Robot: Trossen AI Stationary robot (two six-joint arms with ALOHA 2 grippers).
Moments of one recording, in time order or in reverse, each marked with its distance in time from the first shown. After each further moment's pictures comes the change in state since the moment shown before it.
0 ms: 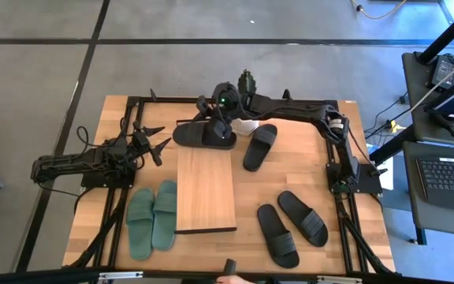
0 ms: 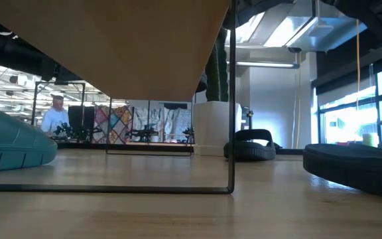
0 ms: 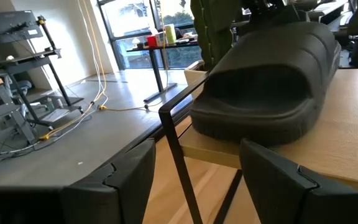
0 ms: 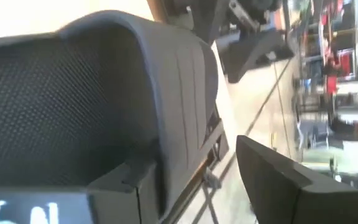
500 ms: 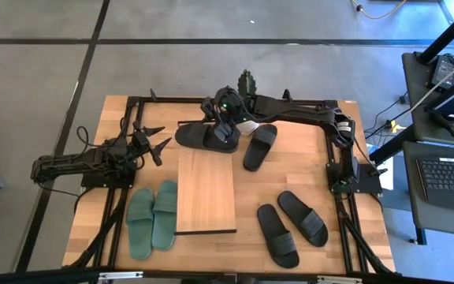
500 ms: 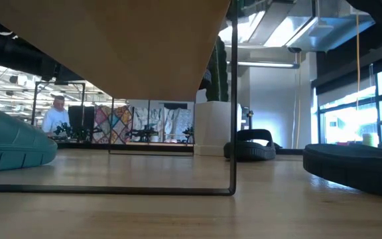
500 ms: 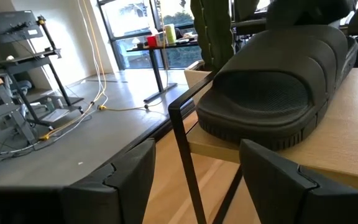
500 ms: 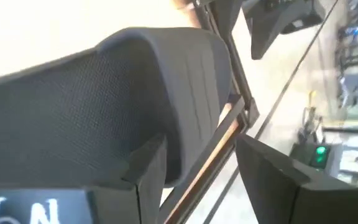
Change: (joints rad) left arm 0.000 0.000 0.000 0.000 0.000 0.000; right arm 0.060 -0.072 0.048 -0.261 0.172 0.141
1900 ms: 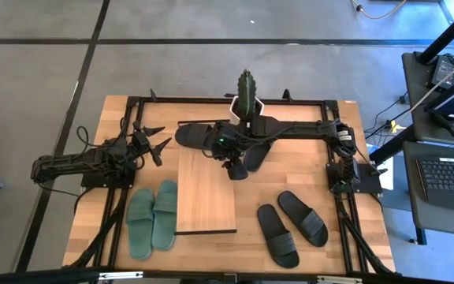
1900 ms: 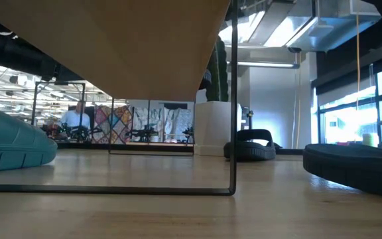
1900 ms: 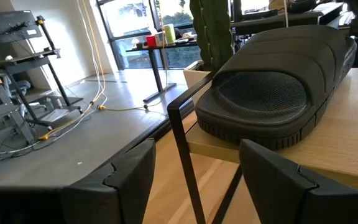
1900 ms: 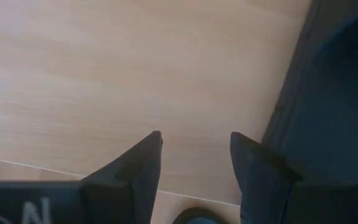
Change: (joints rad) left arm 0.000 0.000 0.000 0.000 0.003 0.000; right arm 0.197 0.000 0.047 -0.441 0.010 1.032
